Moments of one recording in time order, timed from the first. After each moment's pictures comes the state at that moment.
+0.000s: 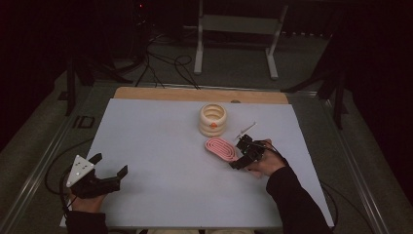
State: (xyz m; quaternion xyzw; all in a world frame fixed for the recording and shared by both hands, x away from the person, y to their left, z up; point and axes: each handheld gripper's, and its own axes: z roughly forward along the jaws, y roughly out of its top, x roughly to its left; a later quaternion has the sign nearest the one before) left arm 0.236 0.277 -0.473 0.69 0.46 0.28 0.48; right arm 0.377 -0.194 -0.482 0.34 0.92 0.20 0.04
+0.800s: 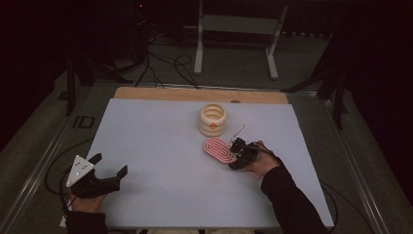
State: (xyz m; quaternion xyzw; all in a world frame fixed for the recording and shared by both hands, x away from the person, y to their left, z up) left arm 0.236 0.277 -0.473 0.69 0.46 0.28 0.48; right arm 0.379 -0.178 -0.493 0.30 0.94 0.15 0.04
